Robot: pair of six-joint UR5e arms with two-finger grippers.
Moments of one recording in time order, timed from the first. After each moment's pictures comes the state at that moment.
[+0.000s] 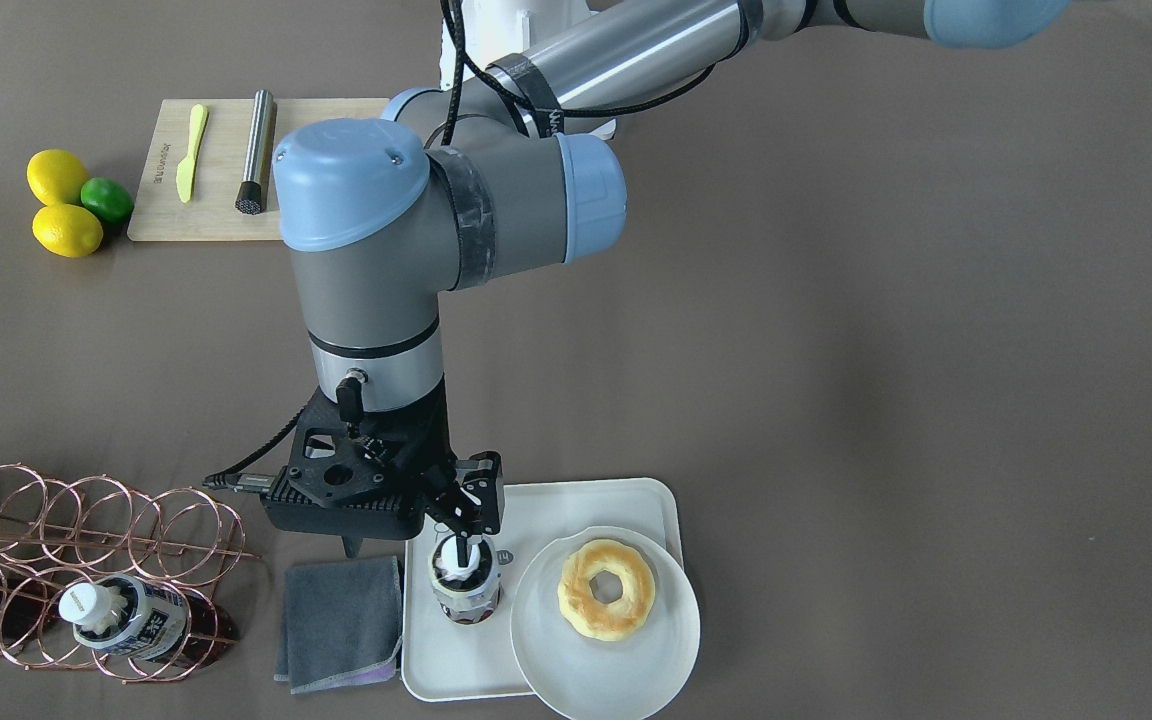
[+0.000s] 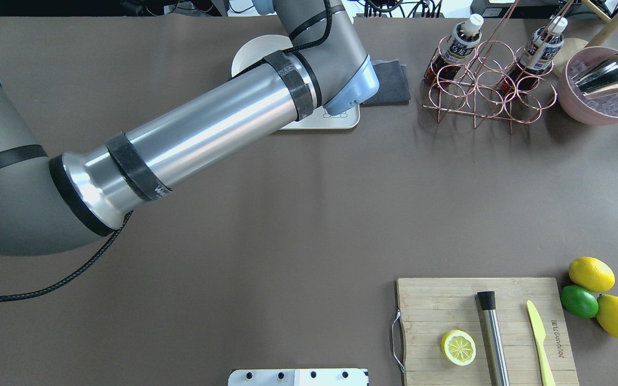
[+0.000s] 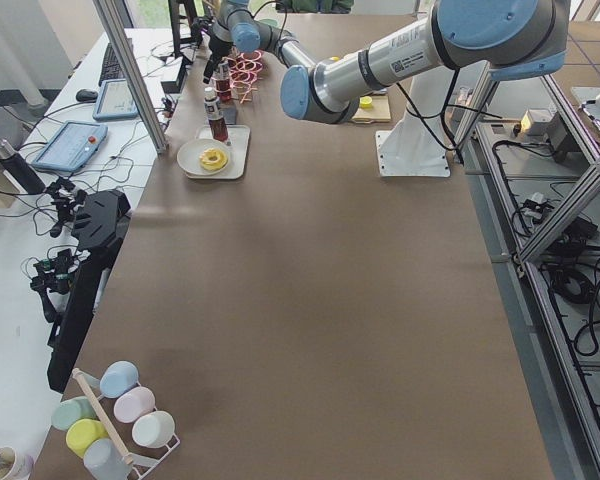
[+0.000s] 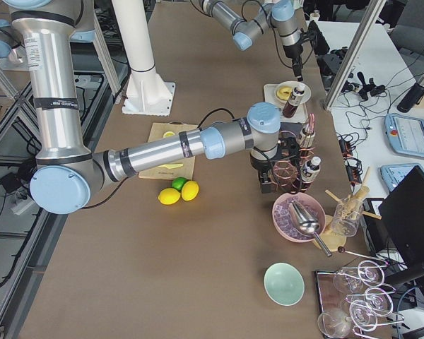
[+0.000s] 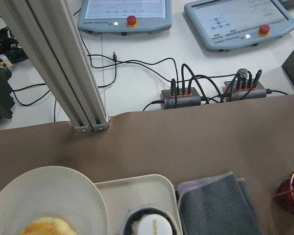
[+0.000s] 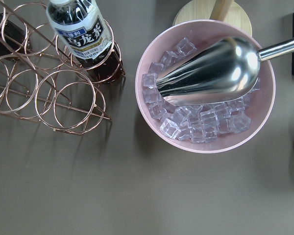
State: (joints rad) left arm -0.76 -3.01 -0.79 -1.89 -1.69 -0.95; right arm 1.47 -1.48 1.80 -1.55 2.36 0.21
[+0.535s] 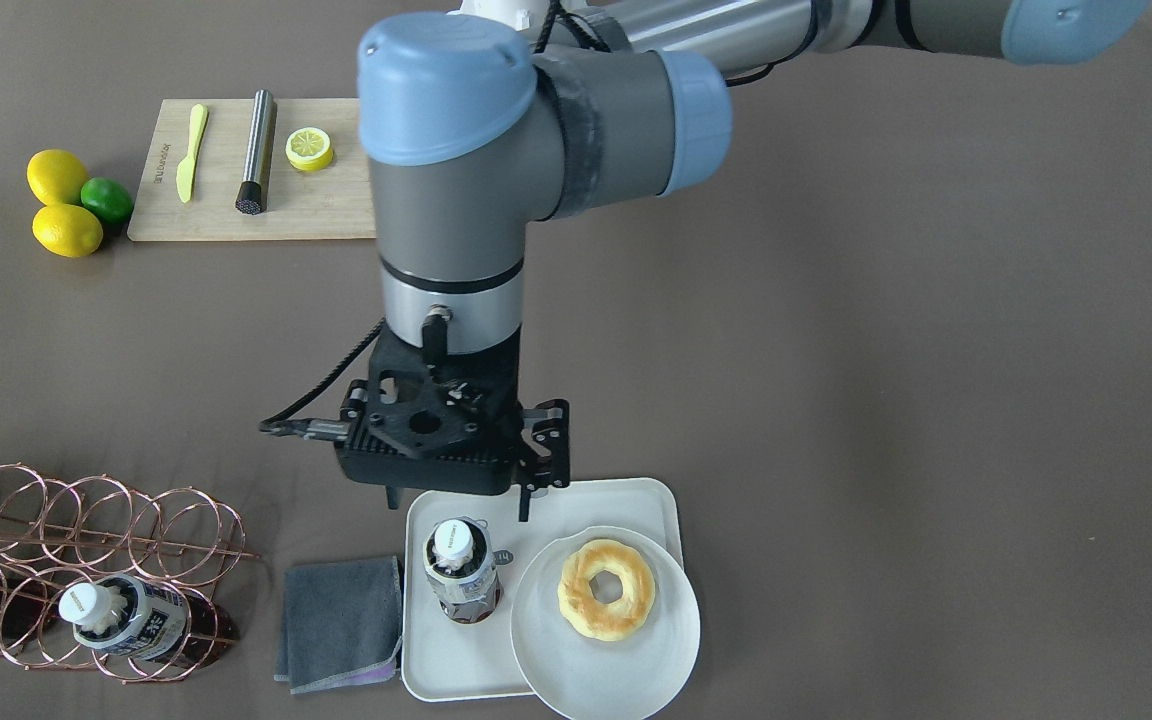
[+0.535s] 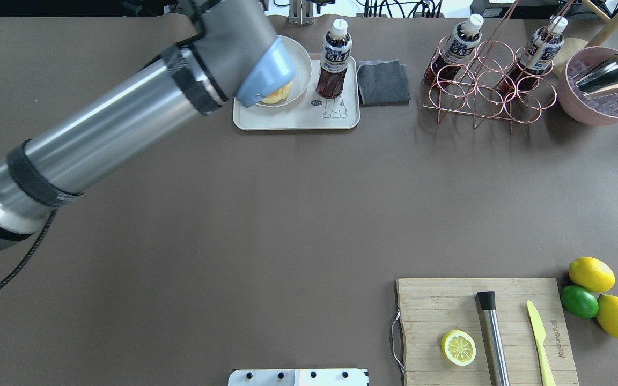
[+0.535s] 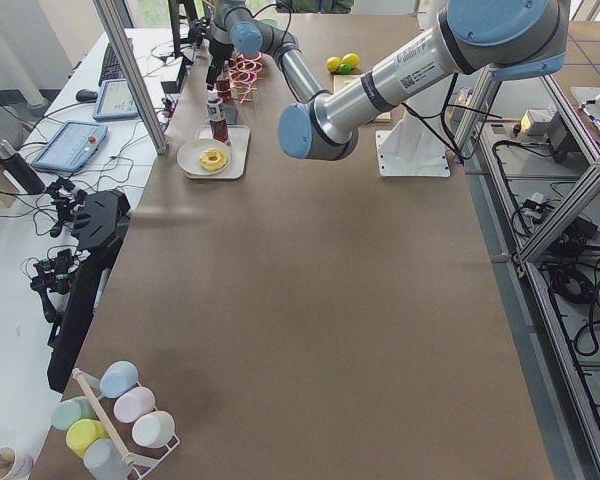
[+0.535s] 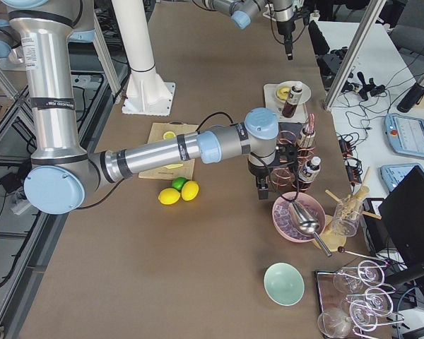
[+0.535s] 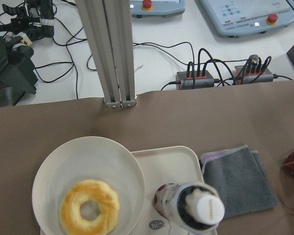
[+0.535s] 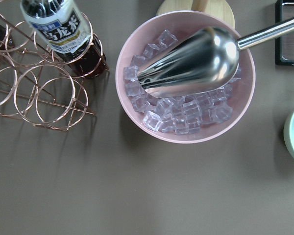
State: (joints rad) left arm -0.85 -2.76 -1.23 -1.65 -1.87 -0.92; right arm 1.49 -1.50 1.79 -1.55 2.36 0.21
